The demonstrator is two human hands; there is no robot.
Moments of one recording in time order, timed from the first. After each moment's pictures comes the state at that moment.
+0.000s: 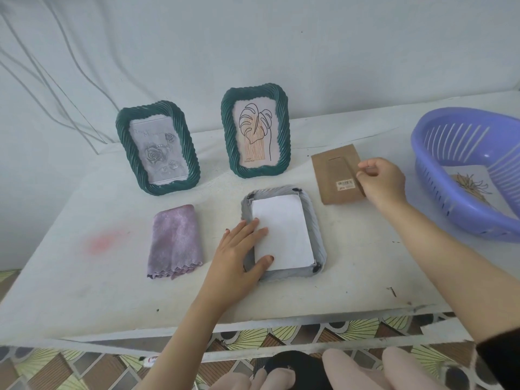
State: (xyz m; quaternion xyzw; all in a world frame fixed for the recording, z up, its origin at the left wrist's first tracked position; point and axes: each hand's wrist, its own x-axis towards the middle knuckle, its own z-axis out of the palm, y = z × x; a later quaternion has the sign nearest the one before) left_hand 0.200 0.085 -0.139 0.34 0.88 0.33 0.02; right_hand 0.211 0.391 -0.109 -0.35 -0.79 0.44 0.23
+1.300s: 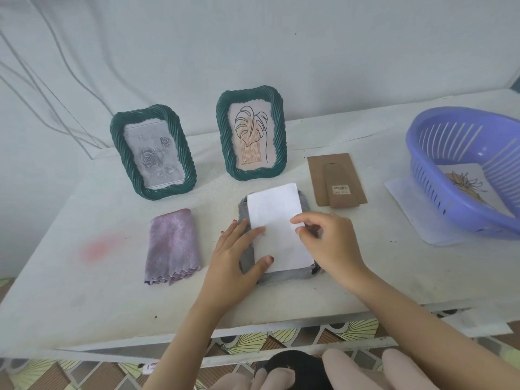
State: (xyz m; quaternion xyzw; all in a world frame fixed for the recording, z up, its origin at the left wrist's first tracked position) left_hand 0.202 0.084 -0.131 0.31 0.88 0.35 0.04; right_hand 0.266 0.269 -0.106 -0.17 -0.87 0.41 0.20
